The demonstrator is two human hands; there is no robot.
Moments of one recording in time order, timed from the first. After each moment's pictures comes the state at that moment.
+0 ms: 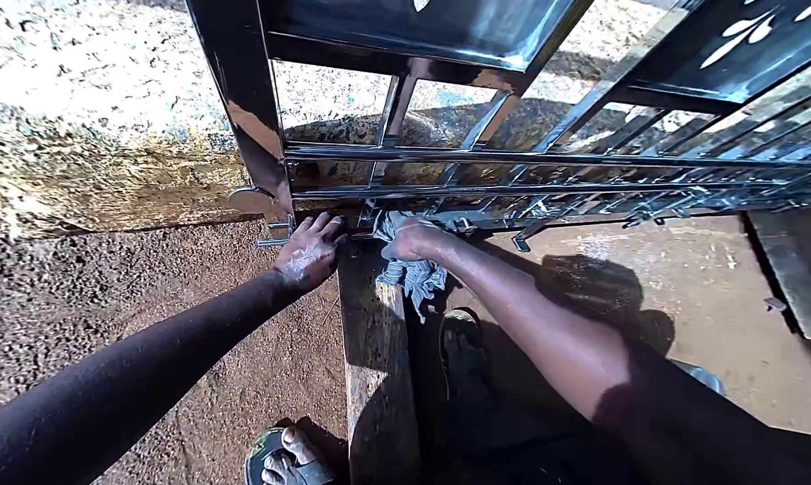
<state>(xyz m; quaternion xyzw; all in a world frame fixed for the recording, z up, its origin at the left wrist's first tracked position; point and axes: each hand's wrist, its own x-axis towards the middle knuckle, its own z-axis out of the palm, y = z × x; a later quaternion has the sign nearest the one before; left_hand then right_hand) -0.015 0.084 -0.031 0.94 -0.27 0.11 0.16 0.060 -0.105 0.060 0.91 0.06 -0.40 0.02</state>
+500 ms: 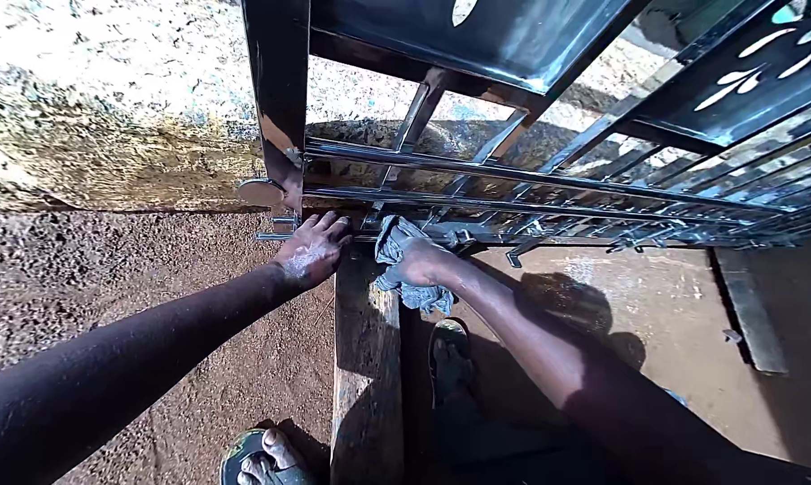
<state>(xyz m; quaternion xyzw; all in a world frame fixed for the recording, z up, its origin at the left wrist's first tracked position) -0.013 0.084 -0.029 0.95 -0.27 0.08 0.16 0.046 -0.118 0.061 0.91 0.09 -0.40 -0.02</state>
